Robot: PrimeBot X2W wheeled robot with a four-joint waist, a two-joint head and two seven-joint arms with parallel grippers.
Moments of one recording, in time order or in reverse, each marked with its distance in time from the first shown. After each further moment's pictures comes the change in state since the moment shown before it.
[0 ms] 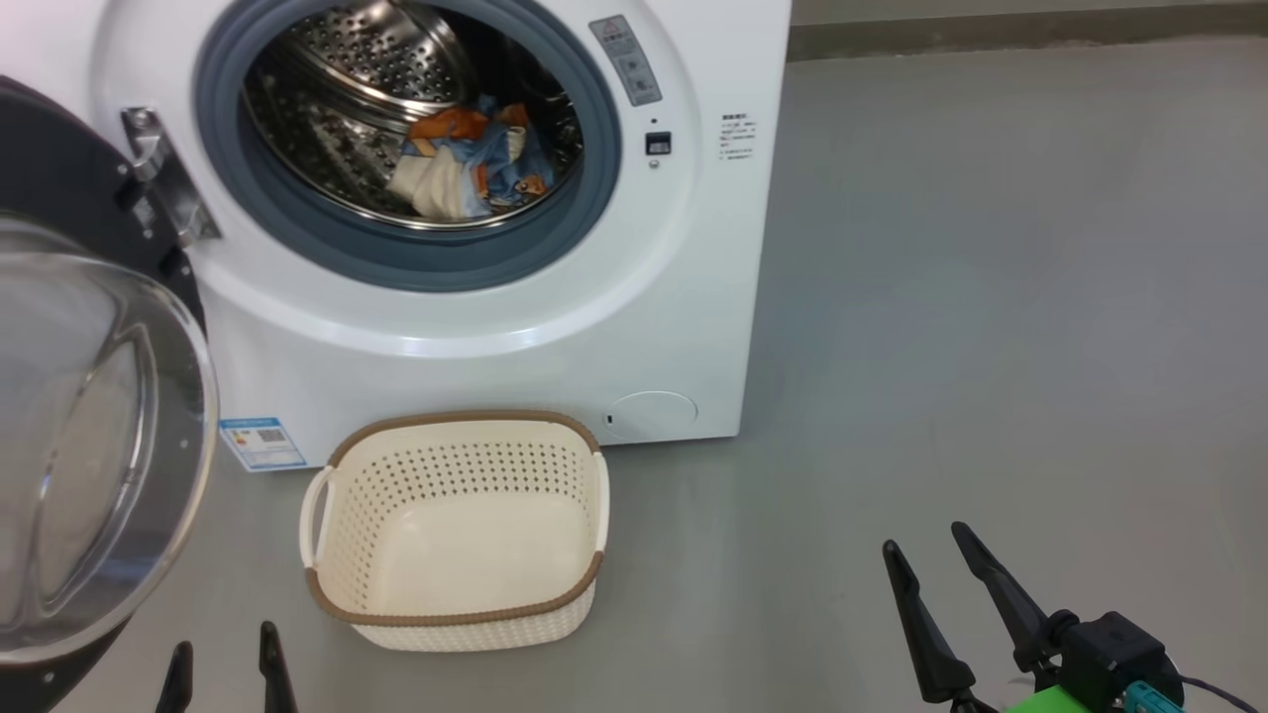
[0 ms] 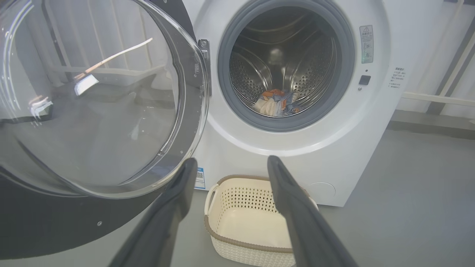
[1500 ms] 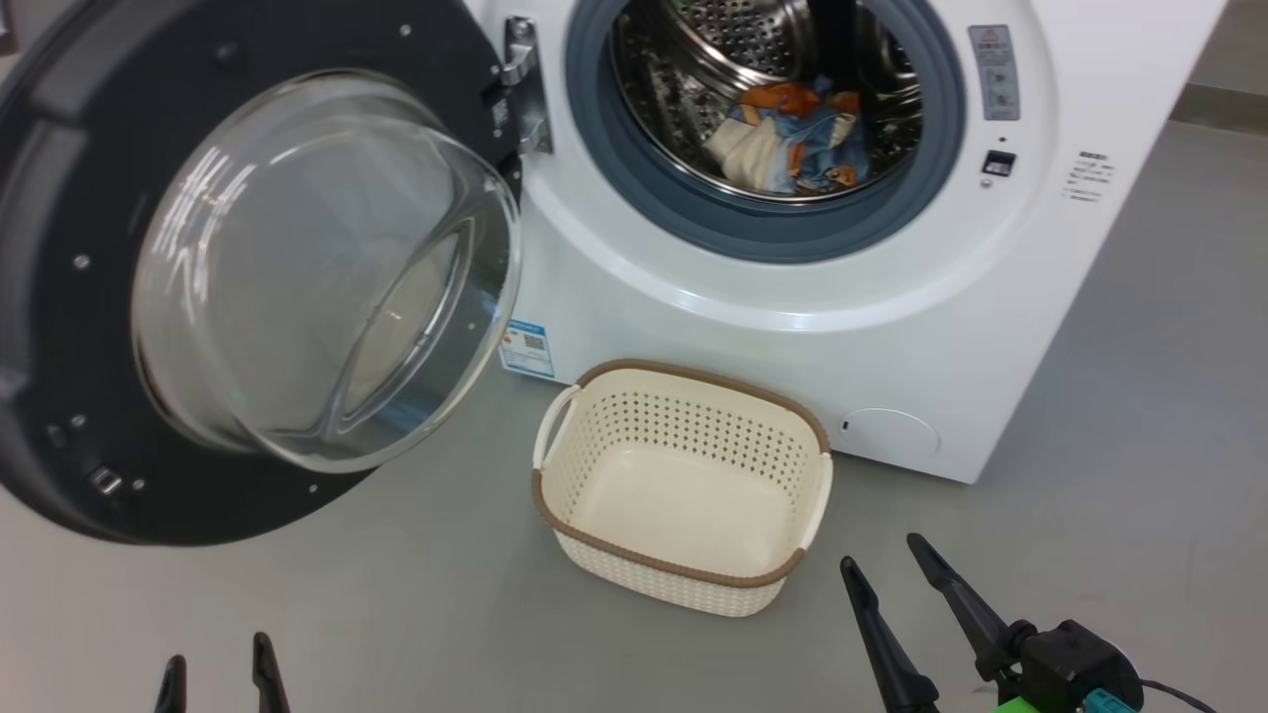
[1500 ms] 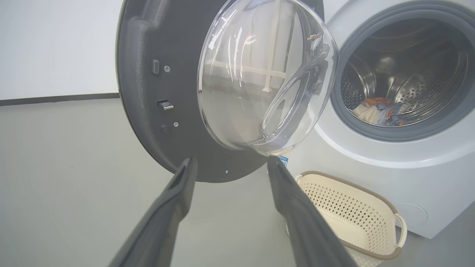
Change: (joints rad) left arm 0.021 -0.025 0.020 -0.012 -0.005 0.004 0.000; right arm -0.001 -0.001 0.073 0.002 0.000 0.000 0.000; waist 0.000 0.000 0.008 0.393
